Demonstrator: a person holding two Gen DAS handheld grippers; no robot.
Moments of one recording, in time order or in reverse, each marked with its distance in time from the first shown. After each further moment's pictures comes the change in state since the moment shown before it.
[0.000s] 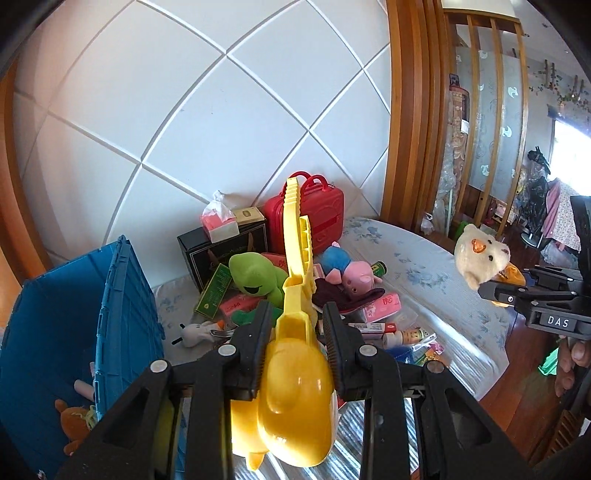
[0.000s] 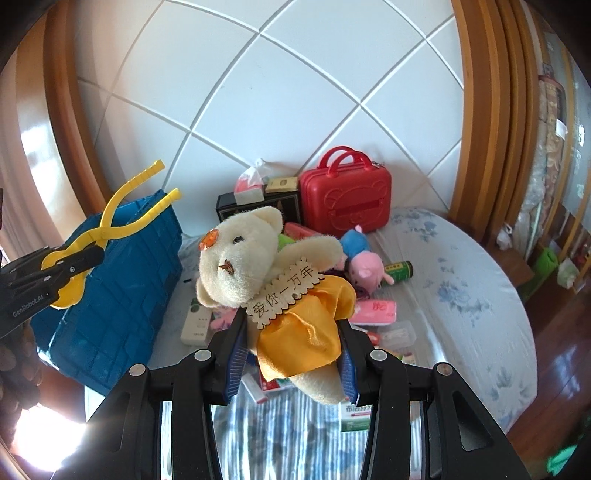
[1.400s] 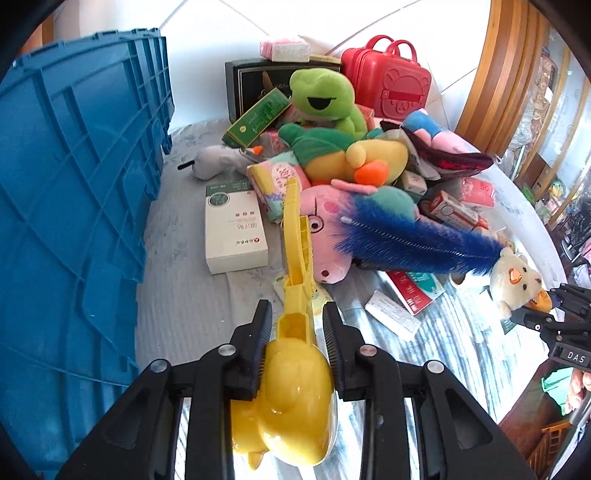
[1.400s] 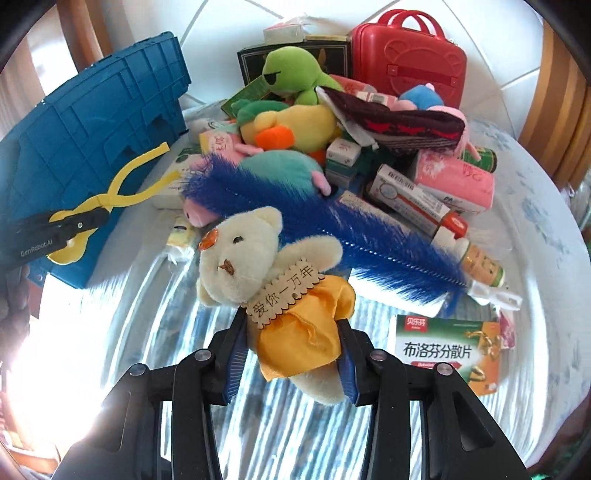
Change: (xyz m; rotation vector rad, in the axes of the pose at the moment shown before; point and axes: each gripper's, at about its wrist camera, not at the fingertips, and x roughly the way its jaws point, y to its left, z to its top) left arm 0.157 0.047 -0.206 -0.232 0.342 0.128; right arm 0.194 -0.003 -0.172 -0.149 0.341 0.109
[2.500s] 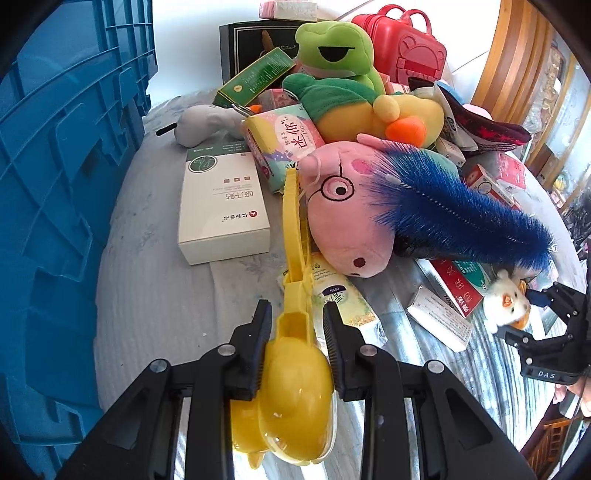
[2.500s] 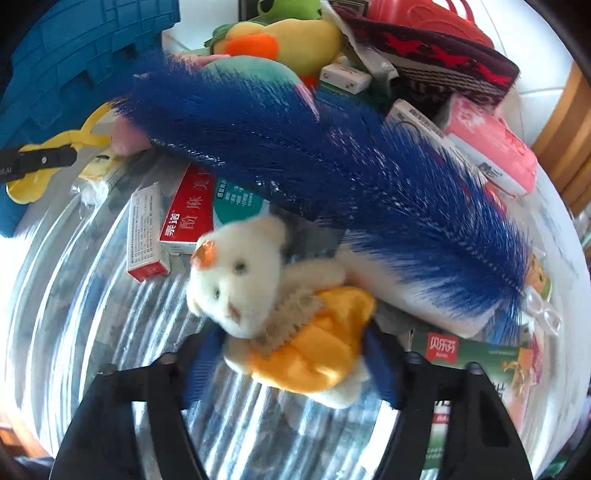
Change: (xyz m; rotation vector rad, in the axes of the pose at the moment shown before) left arm 0.094 0.018 -0.014 -0.001 0.060 -0.005; right arm 0.118 -0.026 -0.031 -0.113 0.073 -0.108
